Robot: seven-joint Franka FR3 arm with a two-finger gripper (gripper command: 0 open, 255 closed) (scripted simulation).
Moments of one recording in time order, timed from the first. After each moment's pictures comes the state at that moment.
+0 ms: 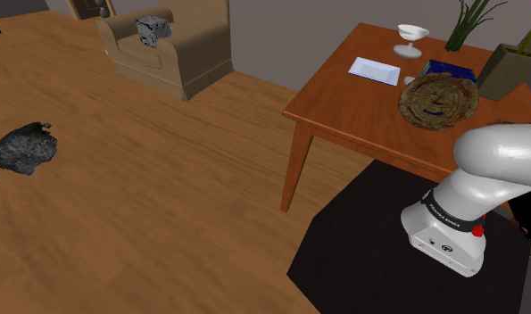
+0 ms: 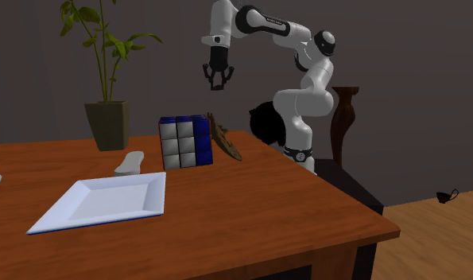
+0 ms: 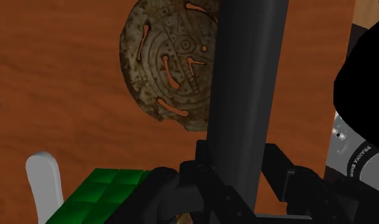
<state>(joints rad) -0.64 -0.98 -0.70 -2.34 -0.57 1.58 -1.38</state>
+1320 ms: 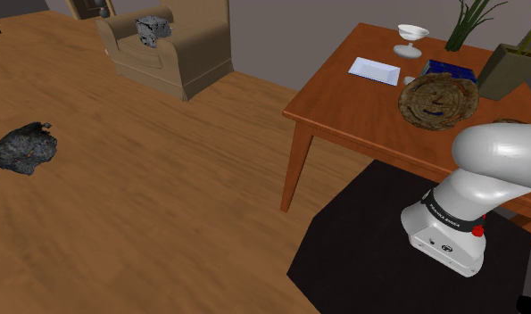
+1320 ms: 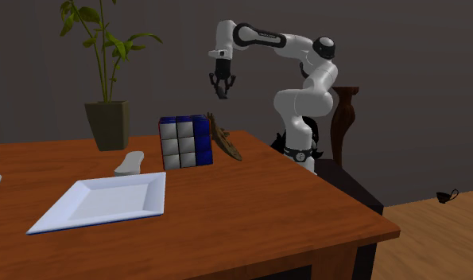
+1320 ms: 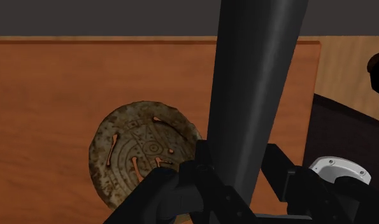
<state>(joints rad) -0.73 -1.06 -0.96 -2.21 -0.78 1.54 -1.71</state>
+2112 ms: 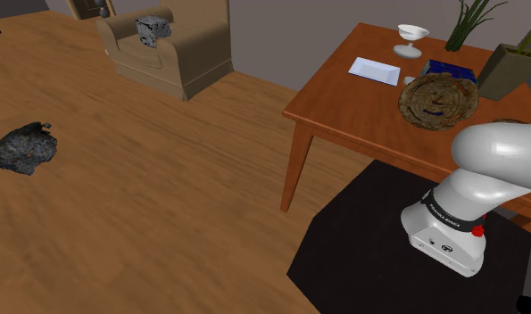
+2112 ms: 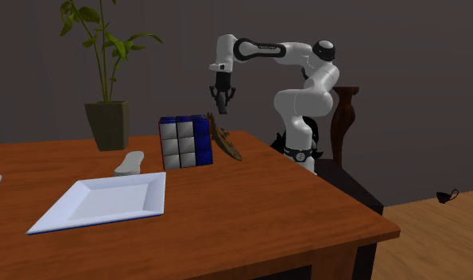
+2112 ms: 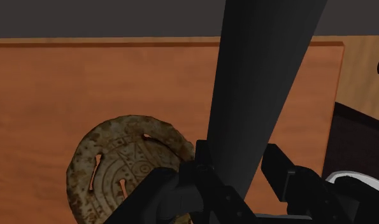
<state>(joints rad) -0.75 -1.10 -1.05 -2.34 -0.86 1.65 -1.69</state>
